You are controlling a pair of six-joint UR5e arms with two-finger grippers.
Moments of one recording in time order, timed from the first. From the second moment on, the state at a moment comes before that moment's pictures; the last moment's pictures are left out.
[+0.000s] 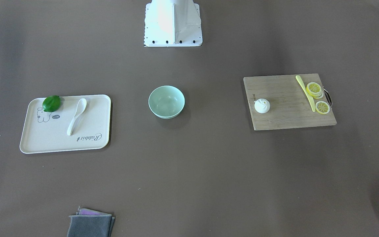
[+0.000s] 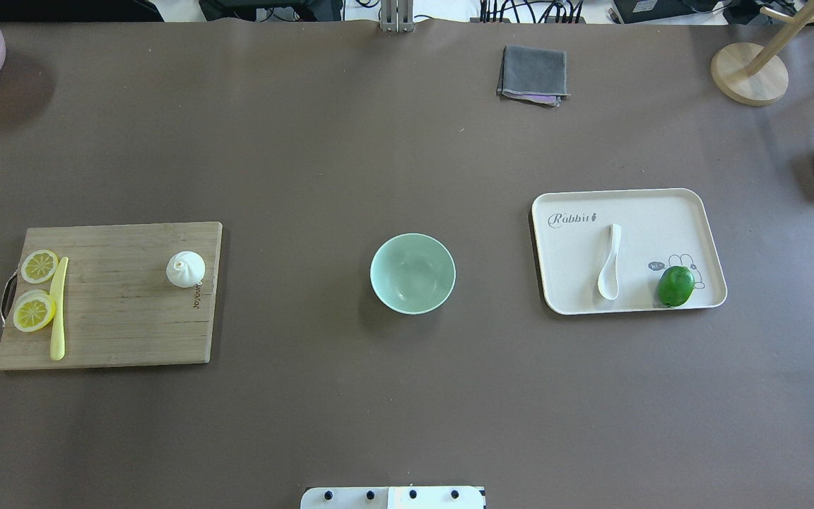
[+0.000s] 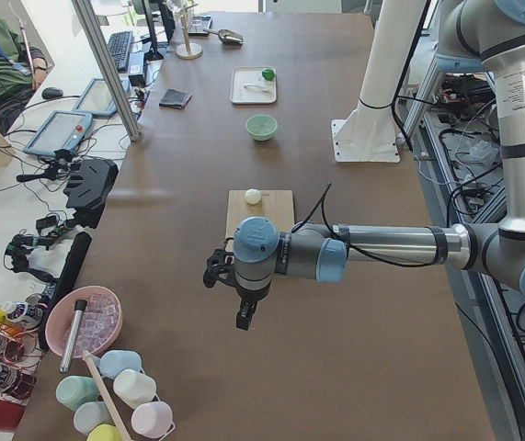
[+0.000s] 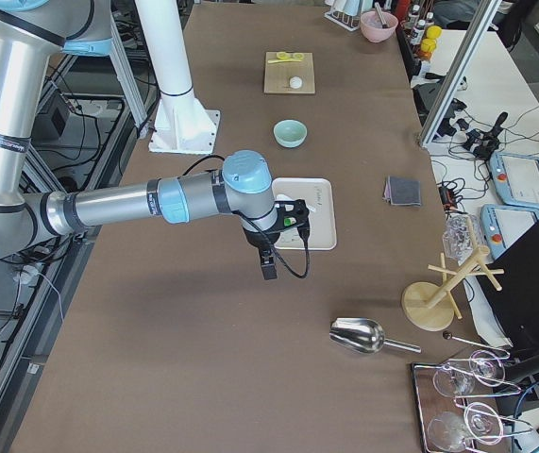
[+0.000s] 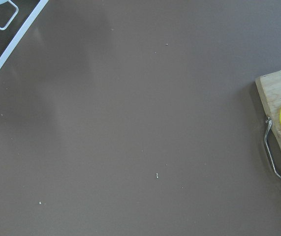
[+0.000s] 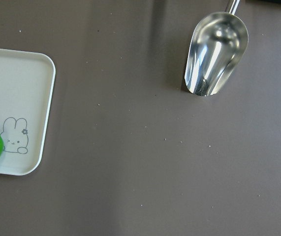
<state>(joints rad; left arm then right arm) -1.56 -1.36 -1.78 -1.69 -2.35 0.16 1.52 -1.88 2.08 -1.51 2.31 0.06</state>
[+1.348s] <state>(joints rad) -1.56 -1.45 -1.73 -1.99 -2.43 0.15 1.41 -1.73 2.08 -1.51 2.30 0.32</state>
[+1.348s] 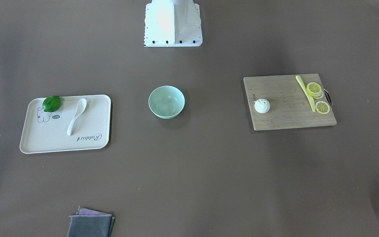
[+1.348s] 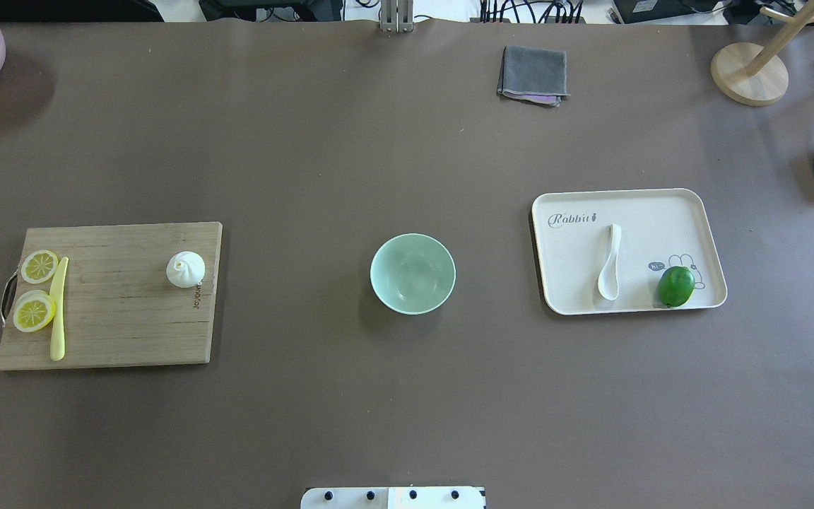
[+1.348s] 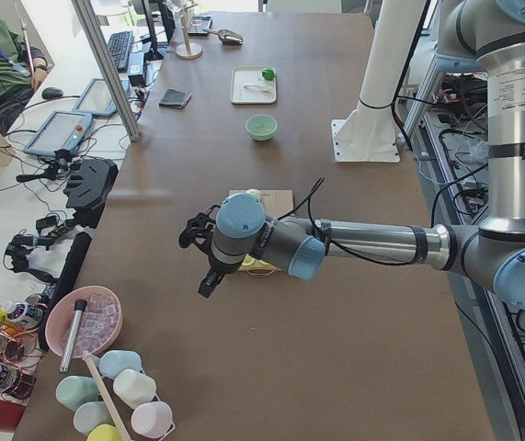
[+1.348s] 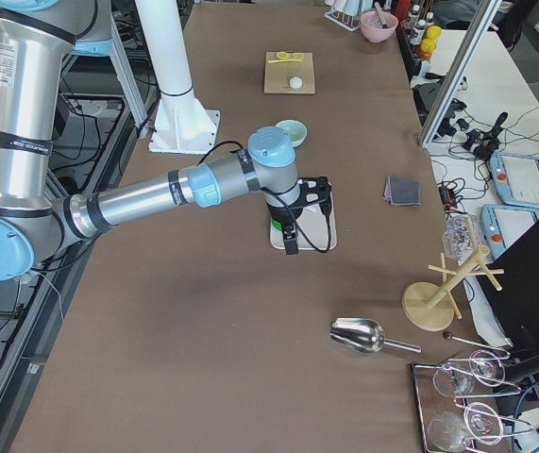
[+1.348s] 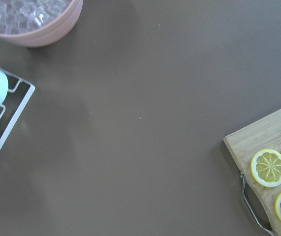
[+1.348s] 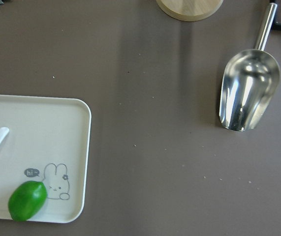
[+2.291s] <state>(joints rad) -1.56 -1.45 -1.72 -2.06 -2.45 0.12 0.78 -1.46 1.85 -1.21 1.88 1.09</state>
